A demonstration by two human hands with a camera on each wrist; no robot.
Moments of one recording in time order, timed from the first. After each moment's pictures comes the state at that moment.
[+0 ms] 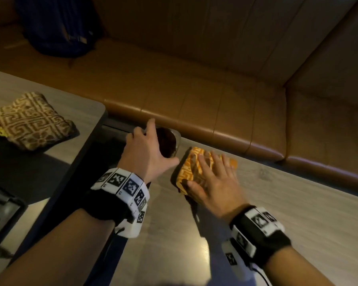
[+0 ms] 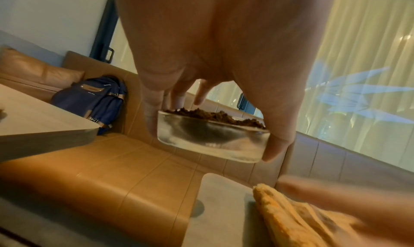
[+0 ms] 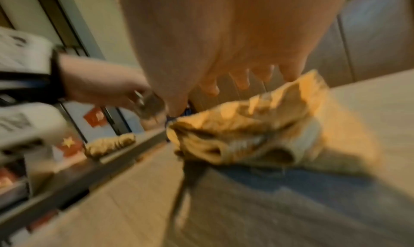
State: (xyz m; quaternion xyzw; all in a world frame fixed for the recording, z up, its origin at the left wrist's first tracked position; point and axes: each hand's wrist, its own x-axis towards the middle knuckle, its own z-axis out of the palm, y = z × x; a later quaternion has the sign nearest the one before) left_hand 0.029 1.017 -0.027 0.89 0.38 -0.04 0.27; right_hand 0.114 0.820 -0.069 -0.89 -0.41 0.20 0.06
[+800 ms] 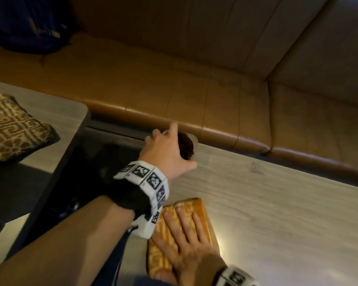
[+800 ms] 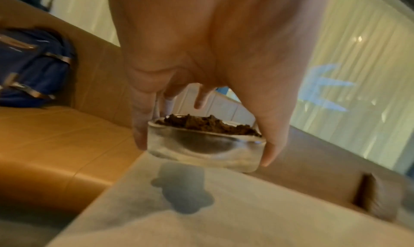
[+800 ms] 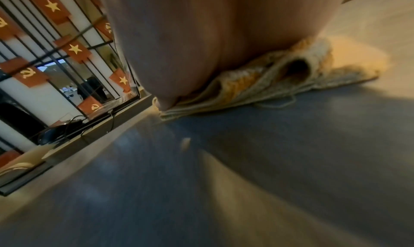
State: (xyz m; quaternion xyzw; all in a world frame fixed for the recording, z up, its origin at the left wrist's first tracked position) left_hand 0.073 0.995 -0.036 0.90 0.28 -0.13 0.31; right_hand -0.004 0.785 -0.110 -0.80 -0.56 0.19 -0.07
